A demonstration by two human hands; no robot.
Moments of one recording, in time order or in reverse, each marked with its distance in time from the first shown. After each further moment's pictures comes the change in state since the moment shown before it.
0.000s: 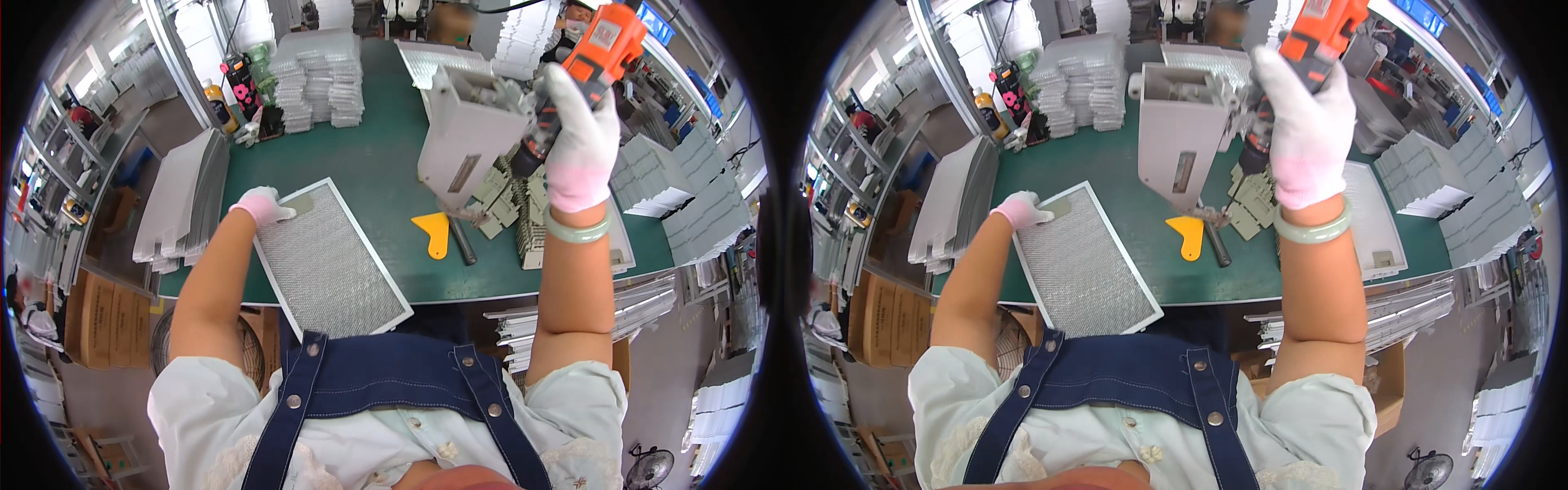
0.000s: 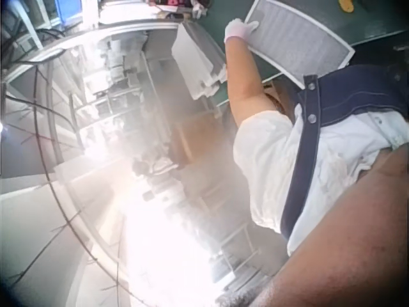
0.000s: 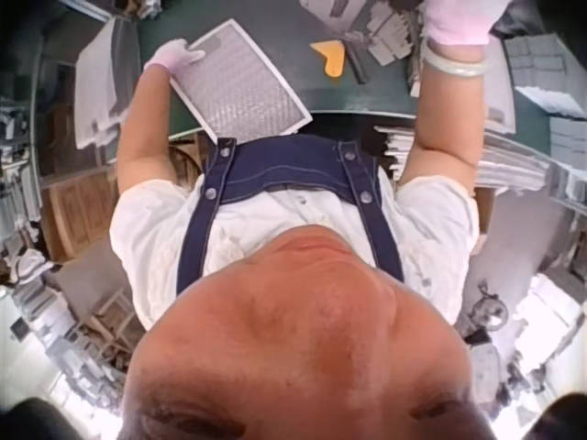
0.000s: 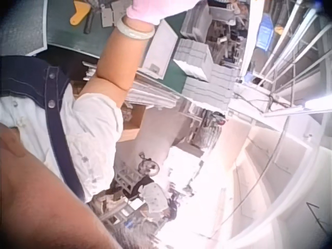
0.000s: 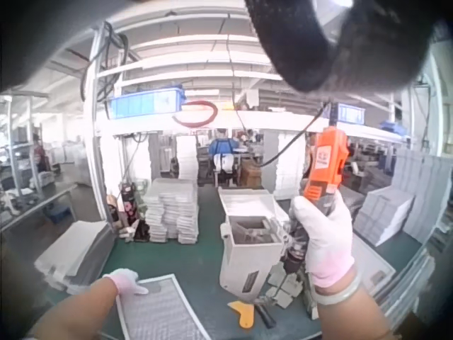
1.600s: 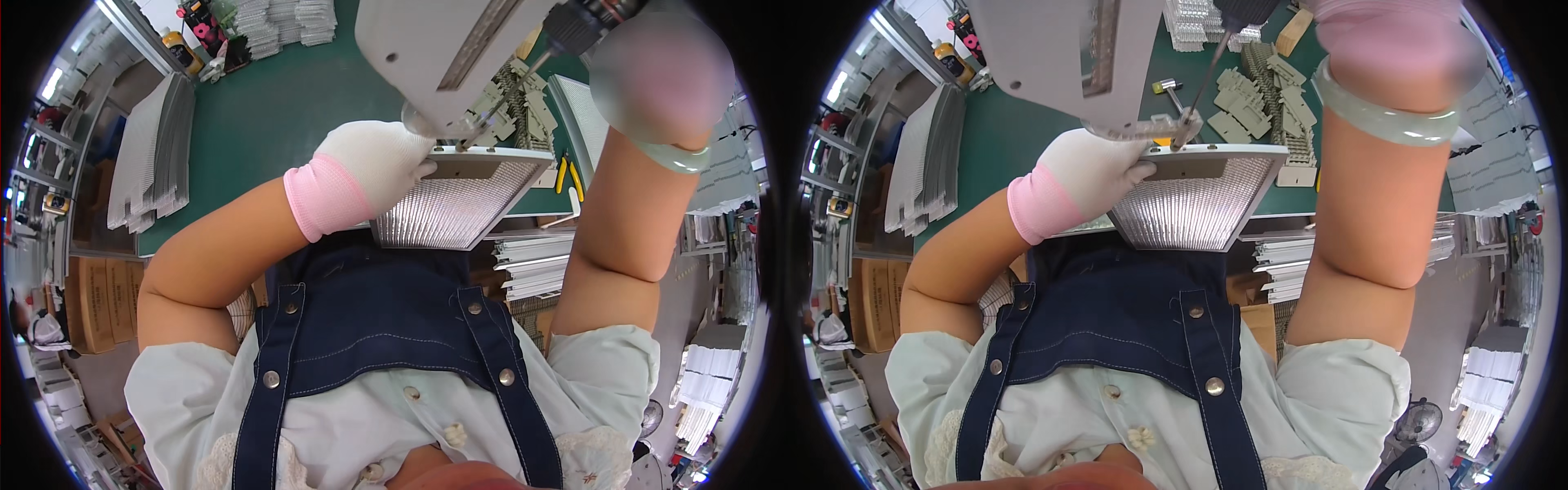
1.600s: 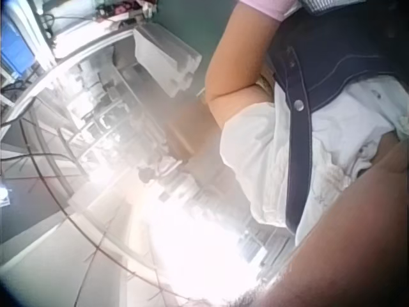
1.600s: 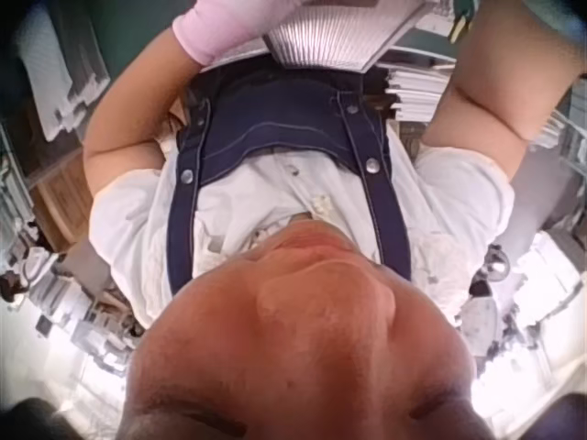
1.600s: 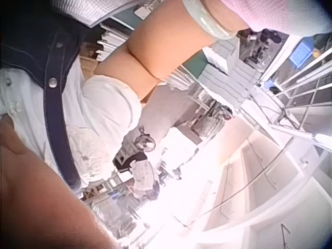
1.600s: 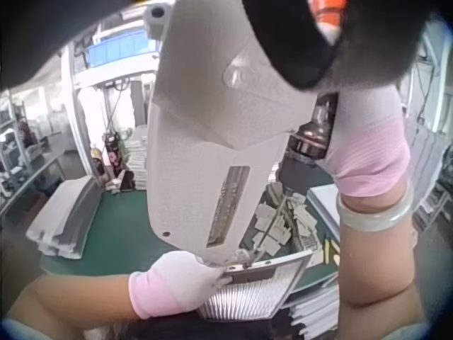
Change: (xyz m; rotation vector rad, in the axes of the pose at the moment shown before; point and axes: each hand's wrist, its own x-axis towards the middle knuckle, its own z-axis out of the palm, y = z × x) left_hand -0.153 0.227 -0.037 -0.170 0.500 0.791; right_hand 0.024 -0.017 -0.042 0.514 -0.447 -0.034
